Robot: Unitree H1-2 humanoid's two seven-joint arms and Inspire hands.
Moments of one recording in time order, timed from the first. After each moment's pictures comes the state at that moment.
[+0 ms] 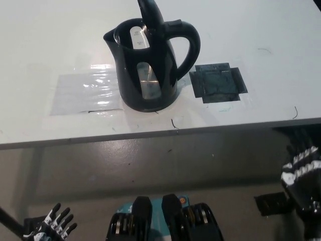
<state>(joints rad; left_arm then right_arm) 0.24 0.14 0.19 0.09 -0.44 -0.17 -0.35 -0.01 0.05 -0.15 -0.20 0.21 -0.13 0.11</state>
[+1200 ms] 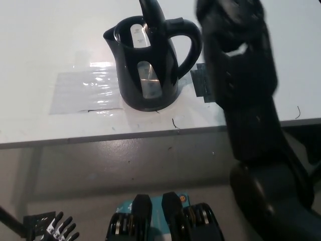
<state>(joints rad) 0.28 0.14 0.17 0.08 -0.45 -0.17 -0.38 -1.31 0.15 -0.07 0.48 0.03 0.17 -0.09</state>
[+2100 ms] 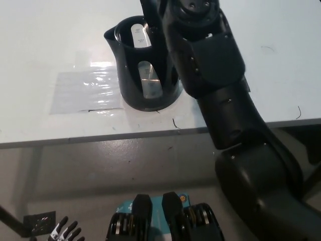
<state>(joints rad) 0.32 0.13 0.16 0.06 -0.47 -0.21 -0.43 -1.34 0.18 -0.09 0.65 0.03 0.09 -0.14</state>
